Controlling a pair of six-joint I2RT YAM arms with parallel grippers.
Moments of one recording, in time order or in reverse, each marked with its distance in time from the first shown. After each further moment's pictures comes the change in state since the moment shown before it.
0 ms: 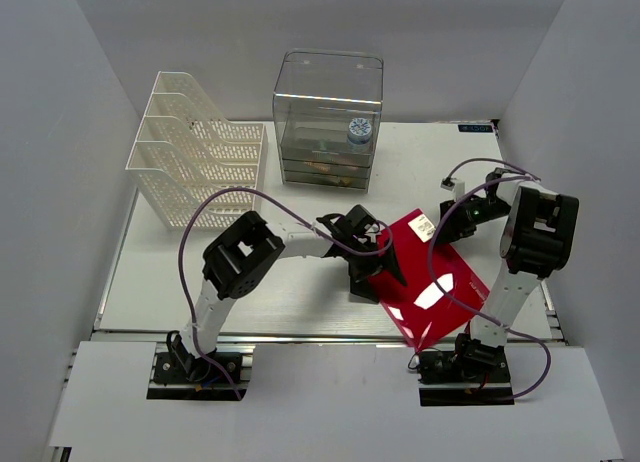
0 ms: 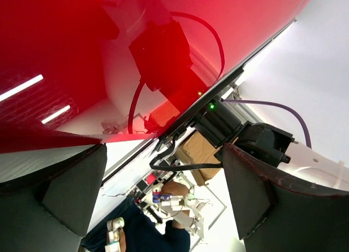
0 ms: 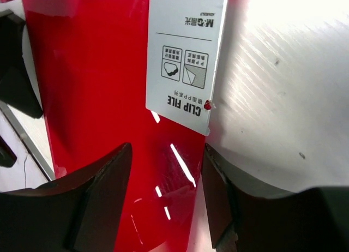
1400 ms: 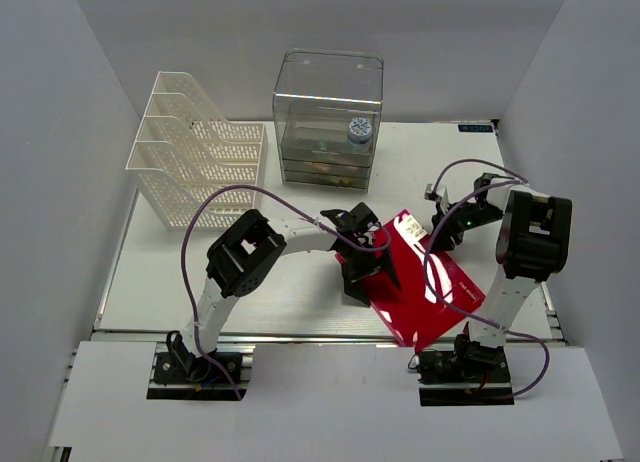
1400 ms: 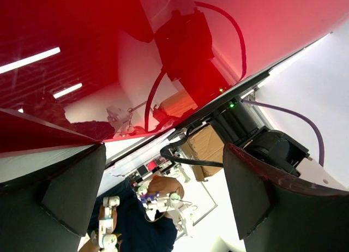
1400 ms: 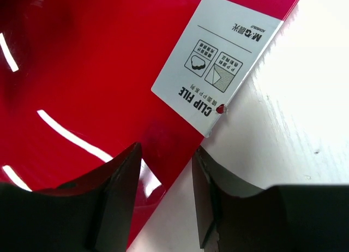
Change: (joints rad) left arm 0.006 0.043 0.112 -0.263 -0.012 0.040; right arm 0.067 -0.040 -0.076 -0.007 -0.071 -0.523
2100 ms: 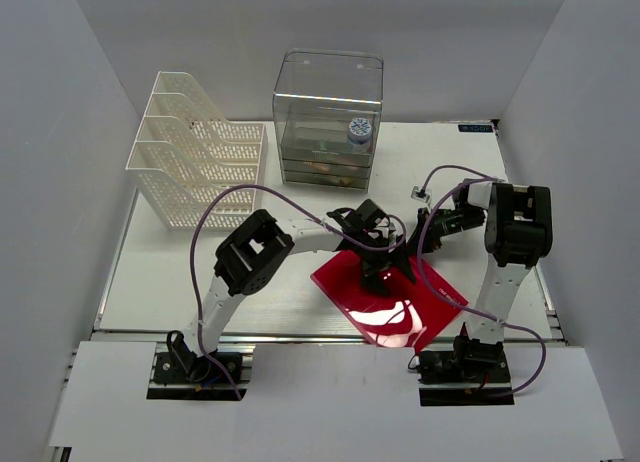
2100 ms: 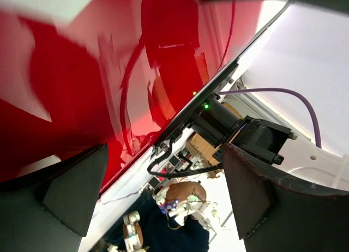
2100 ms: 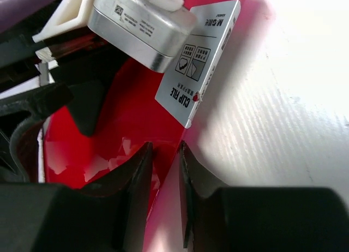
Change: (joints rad) left arm -0.005 0.055 0.056 0.190 0.061 0.069; right arm 0.090 0.127 0.017 -0.097 -0.257 0.074
